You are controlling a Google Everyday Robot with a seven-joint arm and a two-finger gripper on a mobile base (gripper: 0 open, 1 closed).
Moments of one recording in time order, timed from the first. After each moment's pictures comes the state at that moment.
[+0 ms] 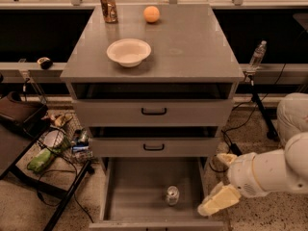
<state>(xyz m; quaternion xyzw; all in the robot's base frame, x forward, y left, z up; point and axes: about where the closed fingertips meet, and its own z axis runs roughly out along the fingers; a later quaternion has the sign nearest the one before) 0.394 -0.163 0.678 -0.47 0.82 0.20 0.26</state>
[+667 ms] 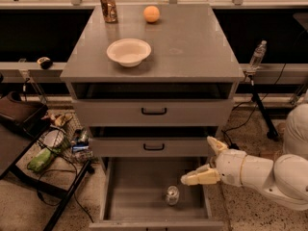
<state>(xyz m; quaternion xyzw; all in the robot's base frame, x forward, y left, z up) 0.478 -0.141 0.658 -0.37 0.76 0.26 0.47</state>
